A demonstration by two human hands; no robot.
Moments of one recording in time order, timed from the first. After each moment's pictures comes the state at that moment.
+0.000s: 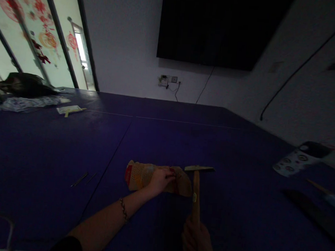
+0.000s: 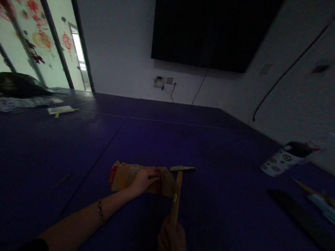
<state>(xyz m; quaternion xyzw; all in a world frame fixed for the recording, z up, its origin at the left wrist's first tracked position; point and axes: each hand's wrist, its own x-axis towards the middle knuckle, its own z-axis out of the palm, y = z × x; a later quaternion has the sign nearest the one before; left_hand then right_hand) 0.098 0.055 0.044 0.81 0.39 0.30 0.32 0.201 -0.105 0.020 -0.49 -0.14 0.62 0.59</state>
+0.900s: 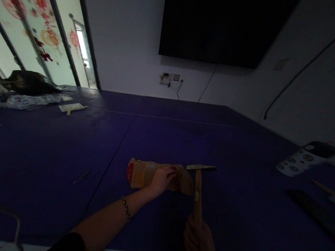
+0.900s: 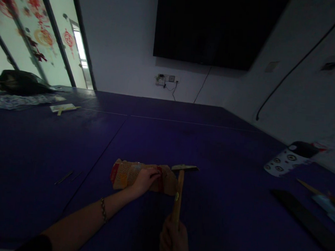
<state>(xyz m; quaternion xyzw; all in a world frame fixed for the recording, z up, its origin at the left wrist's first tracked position) 0.100 0.048 0.045 0.81 0.42 0.30 0.27 0.207 -0.107 0.013 -0.48 -0.16 0.65 0.57</state>
